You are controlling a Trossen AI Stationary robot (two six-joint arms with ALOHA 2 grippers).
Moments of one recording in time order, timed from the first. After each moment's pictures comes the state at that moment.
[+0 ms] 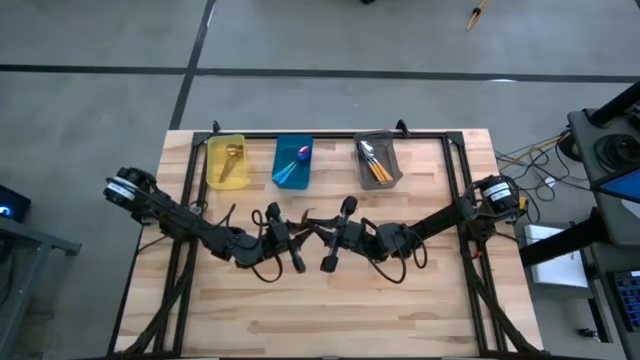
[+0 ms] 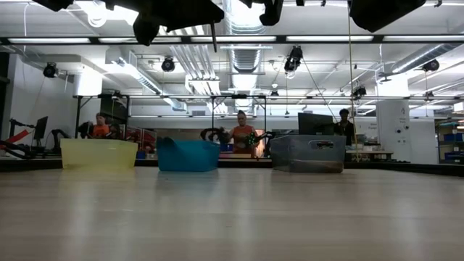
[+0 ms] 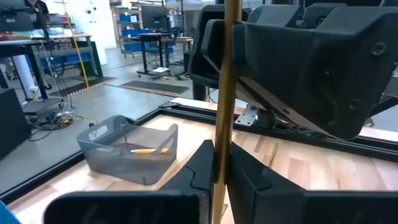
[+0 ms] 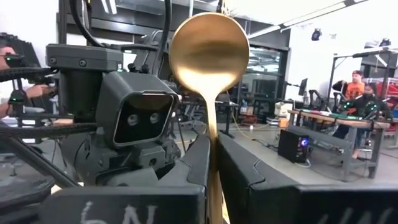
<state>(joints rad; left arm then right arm) -0.43 1.53 0.74 0.75 -0.90 -0.07 0.30 1.83 1.00 1.18 0.58 -0.27</state>
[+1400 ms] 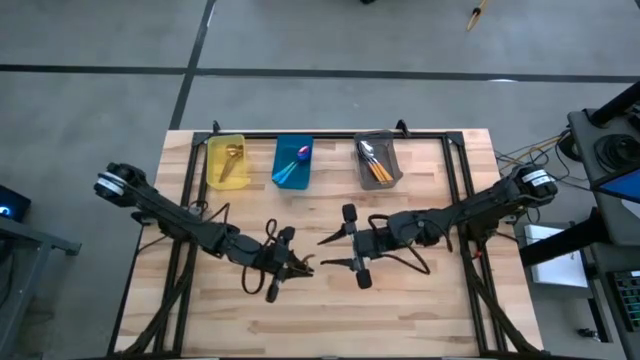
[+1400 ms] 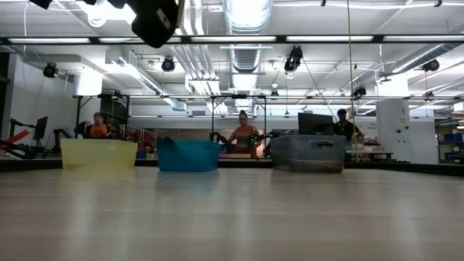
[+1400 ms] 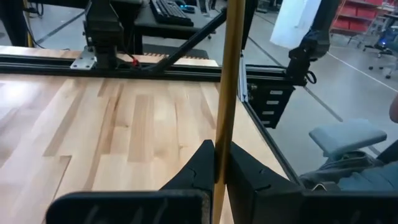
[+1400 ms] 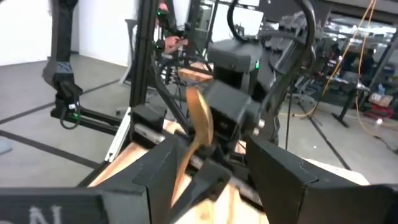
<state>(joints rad) -0.44 1.42 0.71 0.48 -0.20 -0.22 0.30 1.51 0.99 0.54 0.08 -0.20</state>
